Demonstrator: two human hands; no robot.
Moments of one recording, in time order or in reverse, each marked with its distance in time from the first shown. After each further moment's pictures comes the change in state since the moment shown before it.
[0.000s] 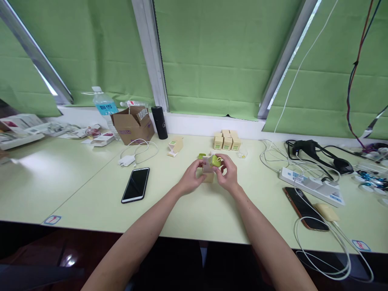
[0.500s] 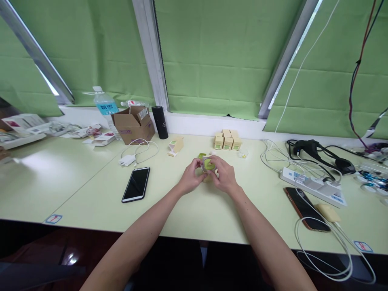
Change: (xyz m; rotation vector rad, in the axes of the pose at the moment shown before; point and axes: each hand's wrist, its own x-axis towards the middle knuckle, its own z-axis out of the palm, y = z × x) left_hand 0.001 -0.001 0.004 -0.070 0.088 -0.067; right_hand -0.001 -0.005 0.001 -0.232 -0.238 -0.119
